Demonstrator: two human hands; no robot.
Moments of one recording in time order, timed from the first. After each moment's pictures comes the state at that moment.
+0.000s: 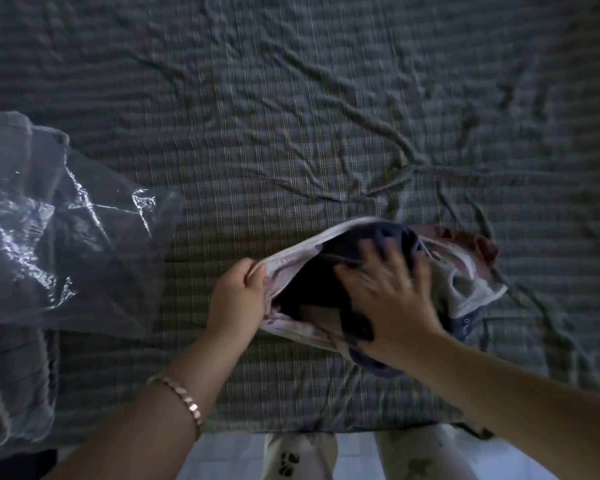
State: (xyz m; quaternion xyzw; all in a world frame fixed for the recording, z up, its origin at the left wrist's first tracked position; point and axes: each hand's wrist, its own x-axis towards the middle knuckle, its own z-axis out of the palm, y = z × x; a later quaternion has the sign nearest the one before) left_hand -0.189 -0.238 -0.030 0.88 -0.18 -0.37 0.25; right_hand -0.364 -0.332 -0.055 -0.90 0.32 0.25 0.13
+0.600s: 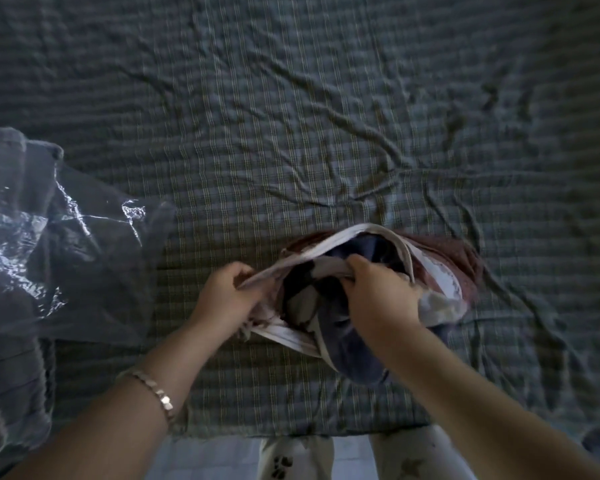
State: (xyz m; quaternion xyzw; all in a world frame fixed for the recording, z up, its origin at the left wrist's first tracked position) left_hand -0.185 -0.250 -0.027 0.85 -0.20 -0.45 0.19; right_hand -0.341 -0.348 -0.015 -0.74 0.54 0.20 0.35
